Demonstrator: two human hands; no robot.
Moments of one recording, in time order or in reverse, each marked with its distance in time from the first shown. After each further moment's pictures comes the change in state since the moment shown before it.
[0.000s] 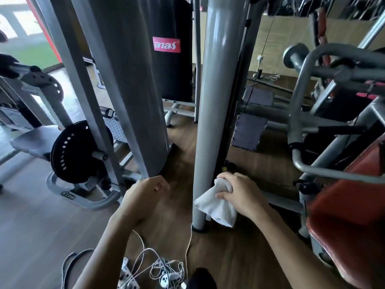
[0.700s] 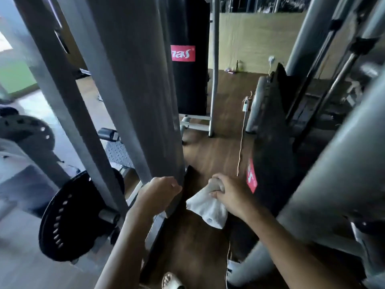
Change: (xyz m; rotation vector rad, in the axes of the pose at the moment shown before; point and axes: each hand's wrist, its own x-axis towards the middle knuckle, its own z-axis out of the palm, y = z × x) left_hand 0.364 -0.136 -0.091 0.060 -0.172 -0.010; right_hand 0.369 -0.140 0.095 0.132 -0.056 0.044
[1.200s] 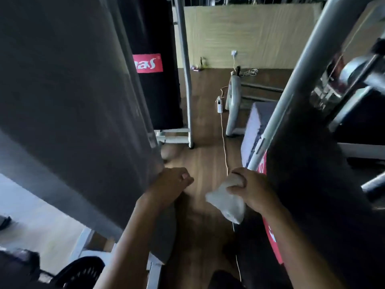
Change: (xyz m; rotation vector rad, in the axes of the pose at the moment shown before) left_hand 0.300 0.024 -0.090 -0.119 -0.178 0.228; right_hand 0.234 0.013 -0.068 0.110 0.207 0.290
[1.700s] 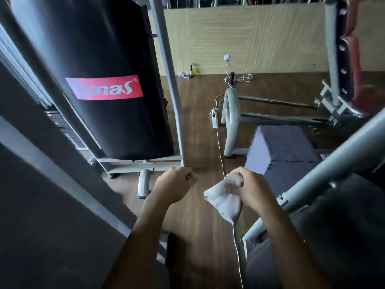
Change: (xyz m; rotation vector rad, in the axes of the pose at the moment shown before) left_hand 0.372 0.043 -0.073 0.280 0.030 0.090; right_hand 0.369 -0.001 -0.037 0.075 0.098 0.097
